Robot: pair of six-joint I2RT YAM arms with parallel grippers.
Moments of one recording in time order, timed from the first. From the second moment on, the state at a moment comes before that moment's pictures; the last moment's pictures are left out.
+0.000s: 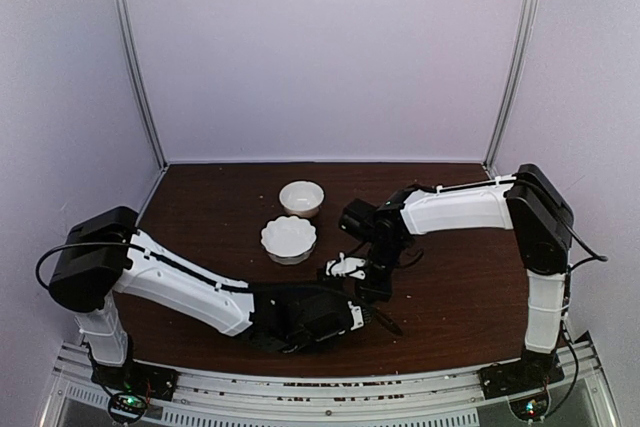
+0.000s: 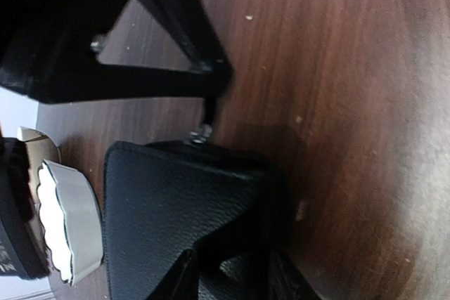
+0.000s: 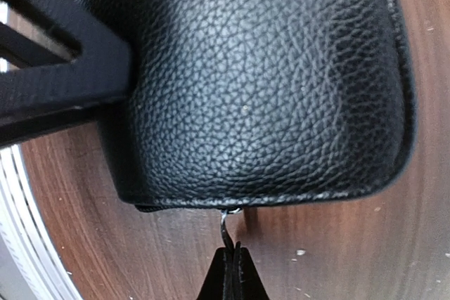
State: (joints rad) left arm -1.39 1.88 1.05 -0.19 -0.54 0.22; right arm 0.87 2.00 1.40 -0.88 -0.30 -0.55
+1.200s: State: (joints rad) left arm -1.03 1.31 1.04 -0.39 -0.74 0.08; right arm 0.48 1.44 1.34 -0.89 -0.39 -0.50
